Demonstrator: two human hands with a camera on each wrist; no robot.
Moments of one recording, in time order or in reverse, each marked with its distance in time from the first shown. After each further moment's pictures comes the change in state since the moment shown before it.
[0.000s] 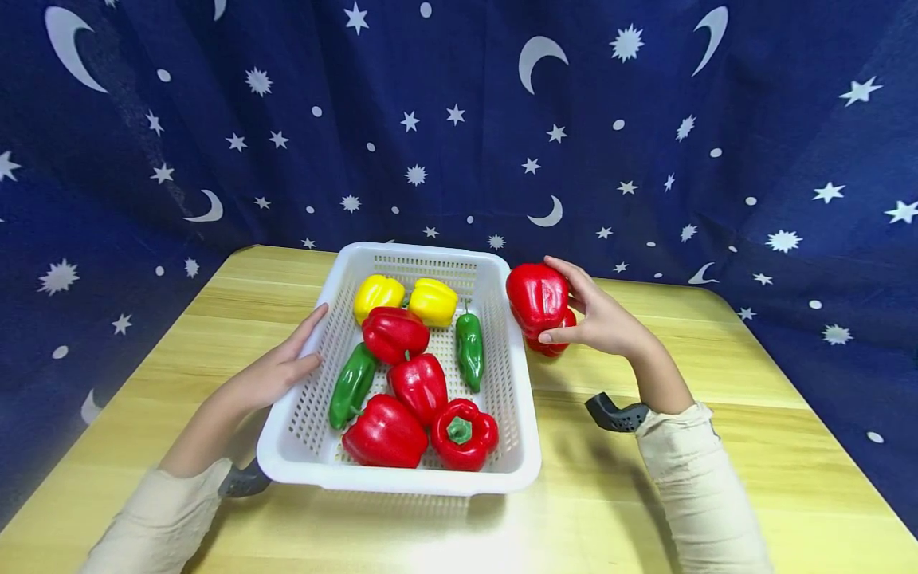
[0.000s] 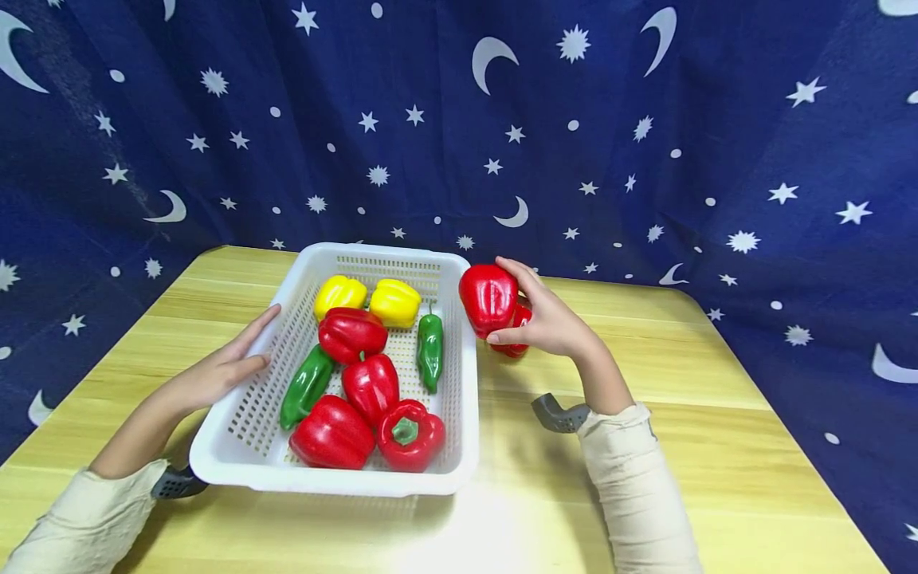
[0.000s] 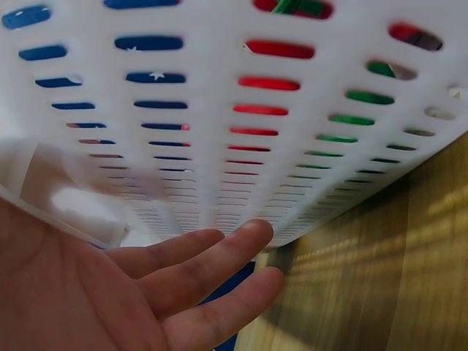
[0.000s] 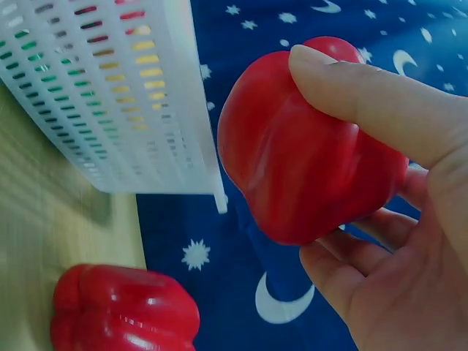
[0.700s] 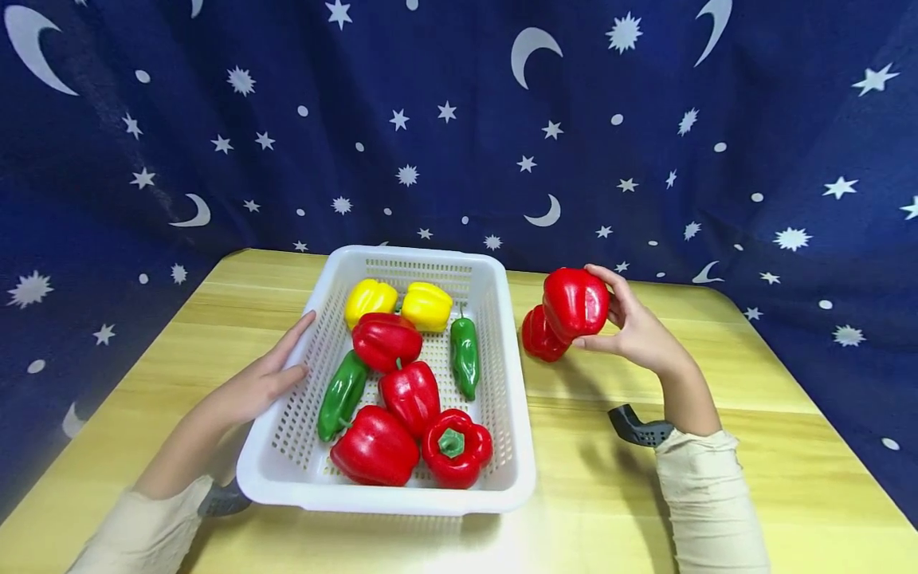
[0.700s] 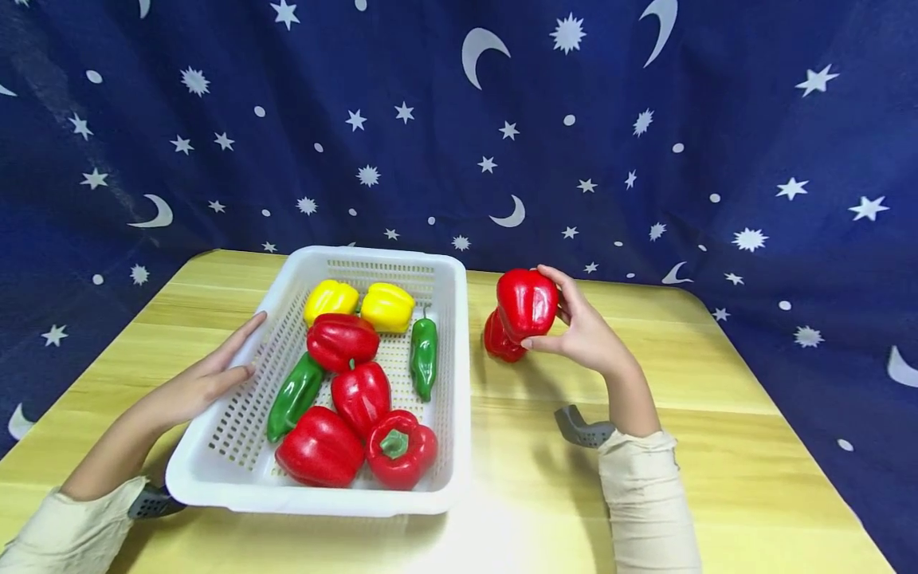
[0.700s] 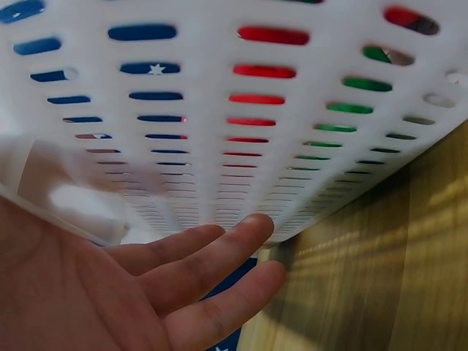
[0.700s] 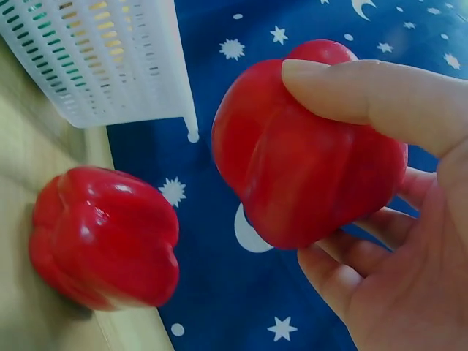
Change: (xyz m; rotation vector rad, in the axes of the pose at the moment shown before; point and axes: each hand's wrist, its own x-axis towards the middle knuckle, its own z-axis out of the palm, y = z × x) left_hand 0.002 -0.002 0.002 -0.007 0.005 -0.027; right_hand -0.026 0.040 -0.024 0.022 0.142 0.013
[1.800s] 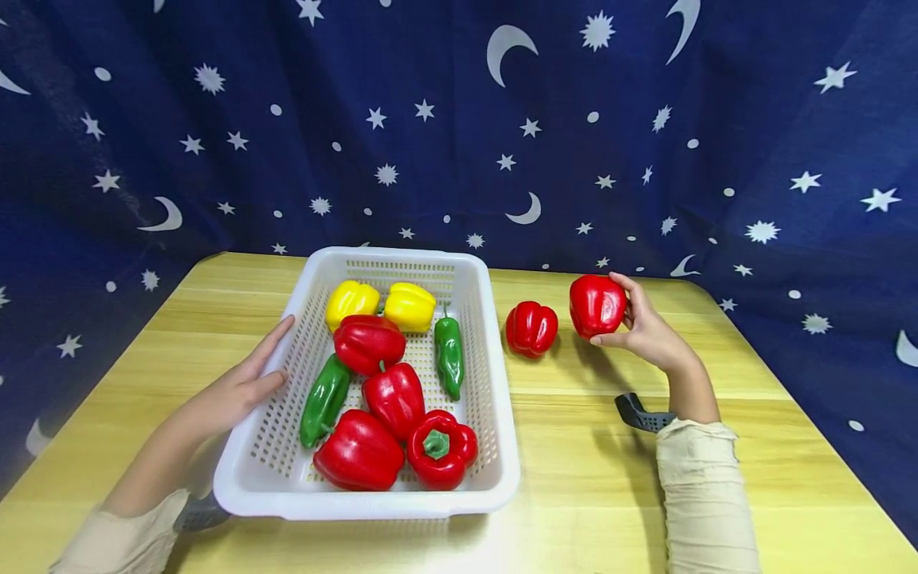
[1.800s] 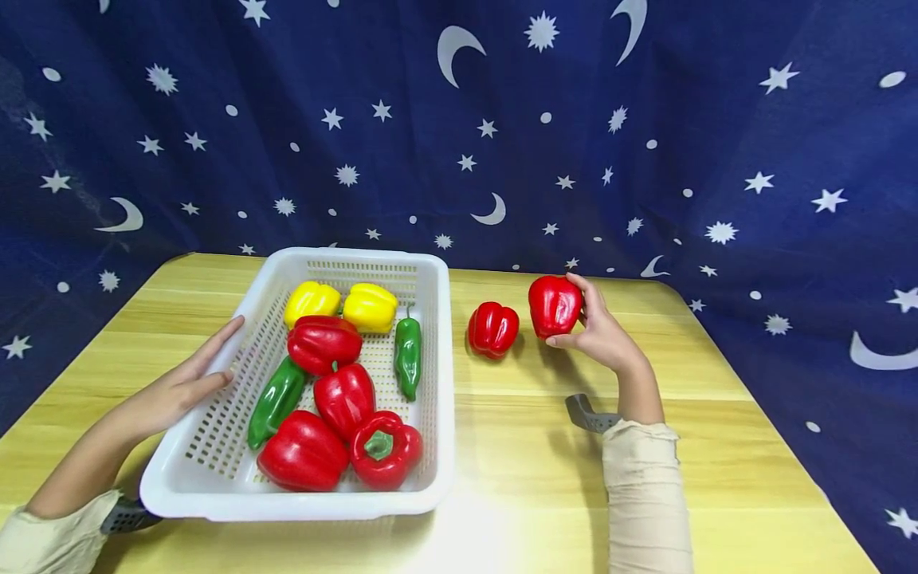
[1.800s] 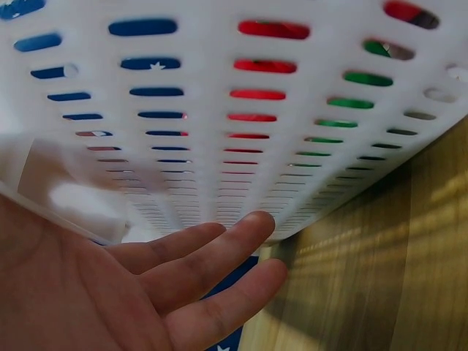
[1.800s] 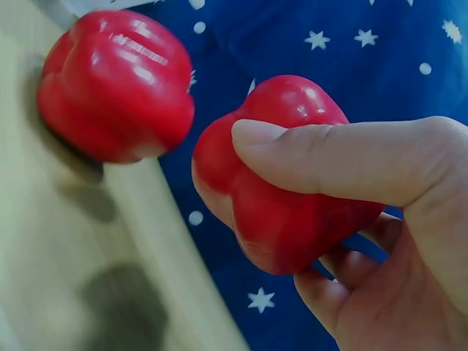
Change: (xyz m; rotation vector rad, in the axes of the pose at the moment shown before) left_hand -0.002 -0.001 -0.002 0.009 0.001 0.038; right_hand -0.014 0.047 -0.030 0.025 0.043 0.188
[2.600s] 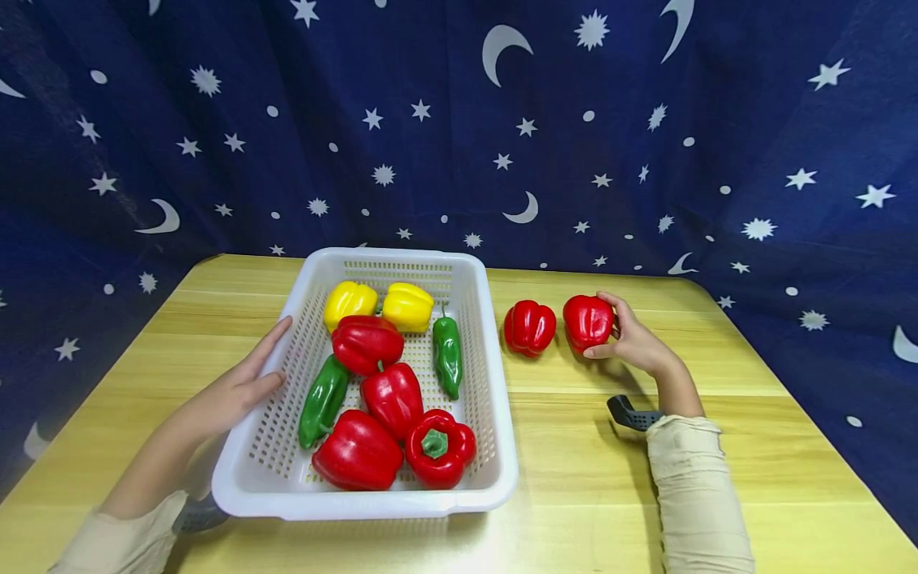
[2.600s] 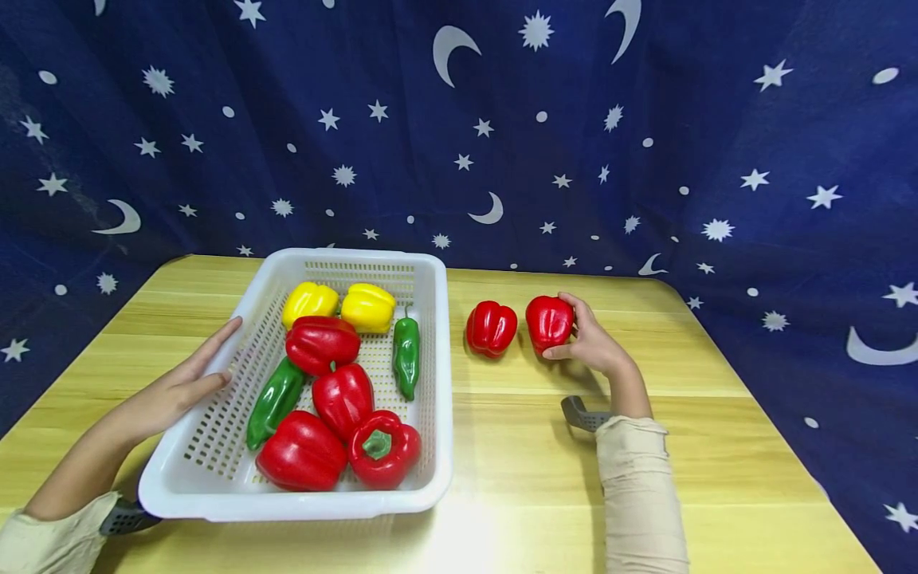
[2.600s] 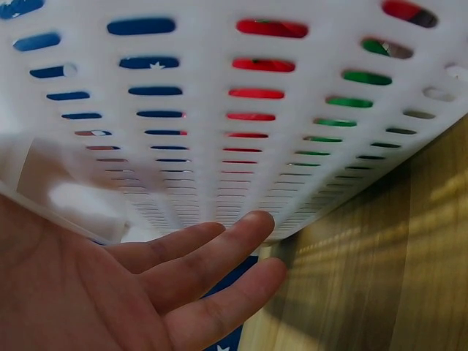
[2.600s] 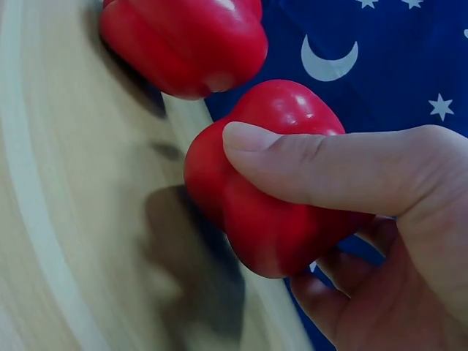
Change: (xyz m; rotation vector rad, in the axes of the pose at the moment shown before) left_hand -0.001 0.001 0.000 -0.007 -0.009 0.001; right_hand 0.005 0.035 0.006 -0.023 -0.073 0.104
